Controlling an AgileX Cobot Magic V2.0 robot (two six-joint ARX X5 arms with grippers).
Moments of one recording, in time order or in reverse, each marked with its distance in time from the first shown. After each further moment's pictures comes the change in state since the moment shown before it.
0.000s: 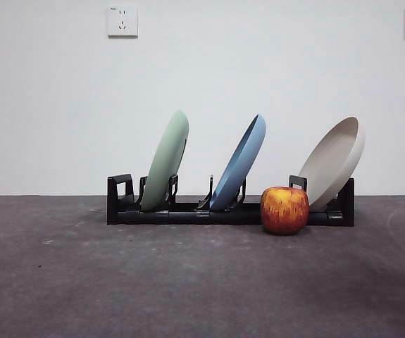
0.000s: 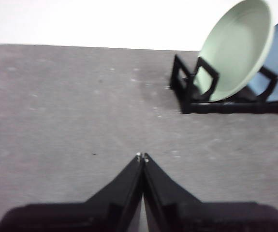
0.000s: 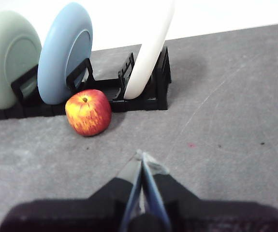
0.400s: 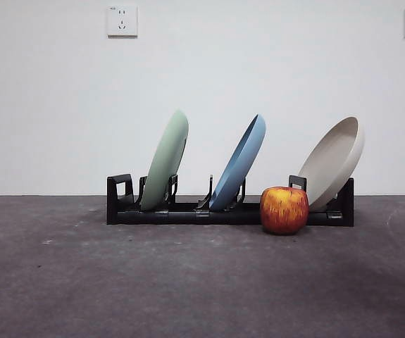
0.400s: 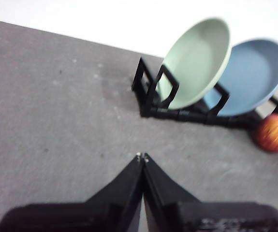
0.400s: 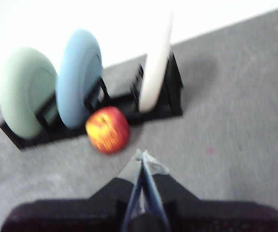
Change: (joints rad) left arm 0.000 0.000 0.044 -0.019 0.122 -0.179; right arm 0.000 0.010 0.068 -0.008 -0.027 0.160
